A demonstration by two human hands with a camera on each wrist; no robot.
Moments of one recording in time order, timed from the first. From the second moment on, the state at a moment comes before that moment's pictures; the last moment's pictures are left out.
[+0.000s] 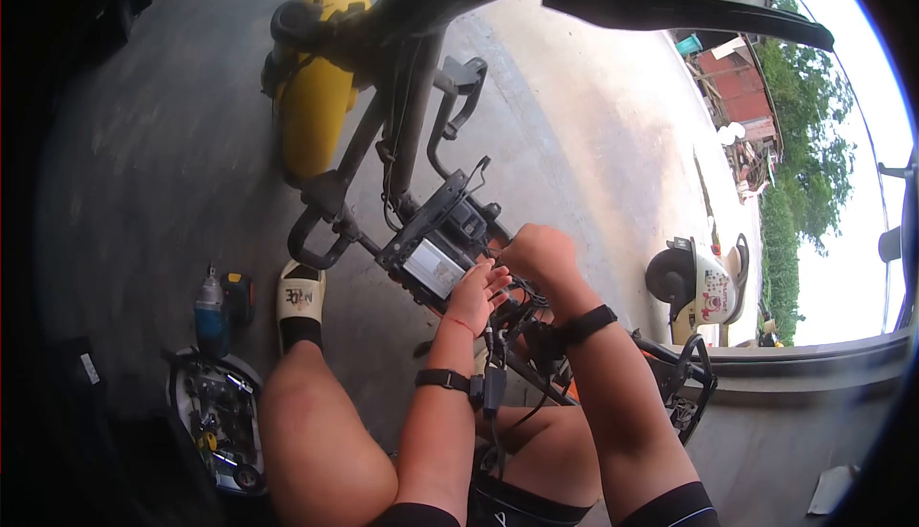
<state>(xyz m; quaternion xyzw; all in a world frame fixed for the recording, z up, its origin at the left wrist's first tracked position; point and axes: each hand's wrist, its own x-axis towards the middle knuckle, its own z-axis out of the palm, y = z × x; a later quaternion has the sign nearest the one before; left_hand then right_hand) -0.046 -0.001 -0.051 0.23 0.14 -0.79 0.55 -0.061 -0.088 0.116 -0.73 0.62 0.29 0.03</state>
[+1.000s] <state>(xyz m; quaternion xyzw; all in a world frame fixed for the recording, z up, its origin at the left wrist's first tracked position) 0.093 -0.017 0.122 0.60 -0.30 0.01 0.74 -0.111 -0.093 0.105 -0.84 0.42 0.35 -0.05</state>
